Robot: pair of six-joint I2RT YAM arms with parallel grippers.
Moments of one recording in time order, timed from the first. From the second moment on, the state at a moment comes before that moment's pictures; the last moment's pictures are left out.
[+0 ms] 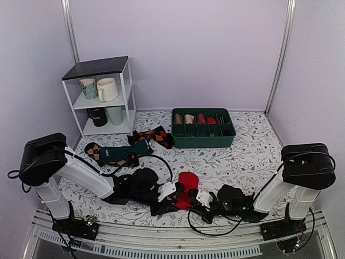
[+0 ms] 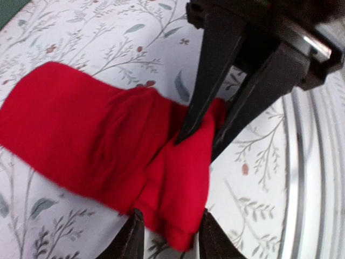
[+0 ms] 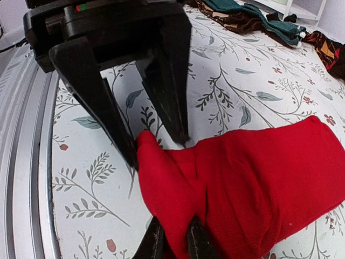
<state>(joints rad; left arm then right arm) -1.16 1.75 0.62 0.43 0.24 0.07 1.27 1.81 0.35 0.97 0.05 0.00</state>
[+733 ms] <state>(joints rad) -1.28 1.67 0.44 0.72 0.02 0.42 1.11 1.88 0.44 0.92 -0.44 0.40</state>
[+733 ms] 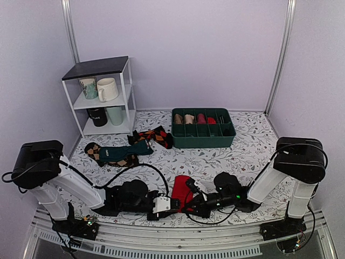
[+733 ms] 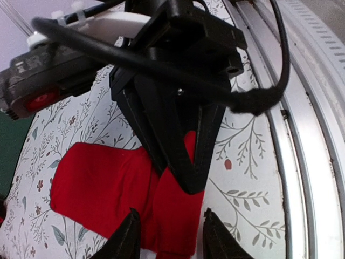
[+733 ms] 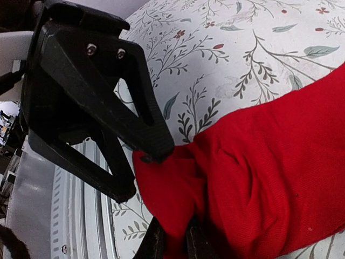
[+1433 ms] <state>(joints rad) -1.30 1.76 0.47 0.71 -0.03 0.33 1.09 1.89 0.46 0.88 -0.49 0.43</state>
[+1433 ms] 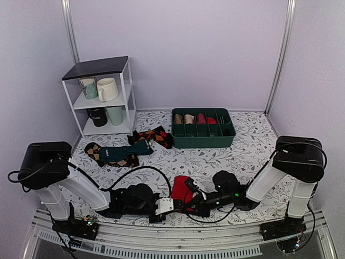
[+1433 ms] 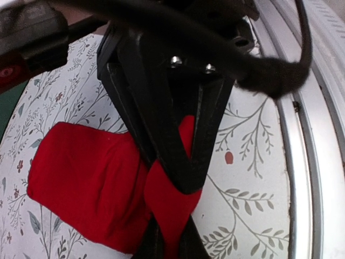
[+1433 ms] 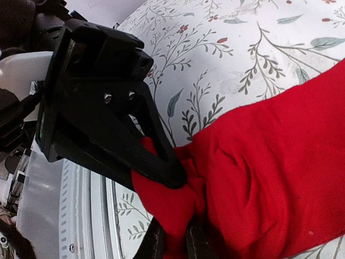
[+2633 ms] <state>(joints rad) -1.20 1.81 0.58 0.58 0.27 0.01 1.36 1.64 0.30 0.82 0.12 -0.18</state>
